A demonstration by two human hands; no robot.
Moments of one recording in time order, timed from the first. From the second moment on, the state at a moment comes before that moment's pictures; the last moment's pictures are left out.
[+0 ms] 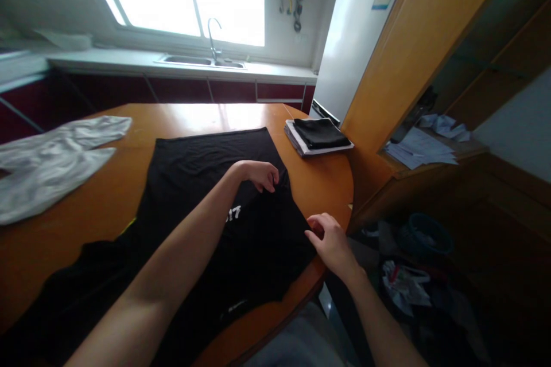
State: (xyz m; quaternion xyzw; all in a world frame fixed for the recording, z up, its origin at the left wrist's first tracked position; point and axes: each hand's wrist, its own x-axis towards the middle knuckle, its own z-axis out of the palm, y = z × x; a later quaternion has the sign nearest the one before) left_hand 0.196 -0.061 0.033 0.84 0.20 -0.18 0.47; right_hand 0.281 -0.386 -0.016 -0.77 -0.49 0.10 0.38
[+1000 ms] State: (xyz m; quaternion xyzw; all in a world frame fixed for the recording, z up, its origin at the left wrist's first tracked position) left_hand 0.222 -0.085 -0.014 0.96 0.18 0.12 0.16; right_hand 0.223 -0.366 0.013 -0.69 -0.71 0.10 0.13
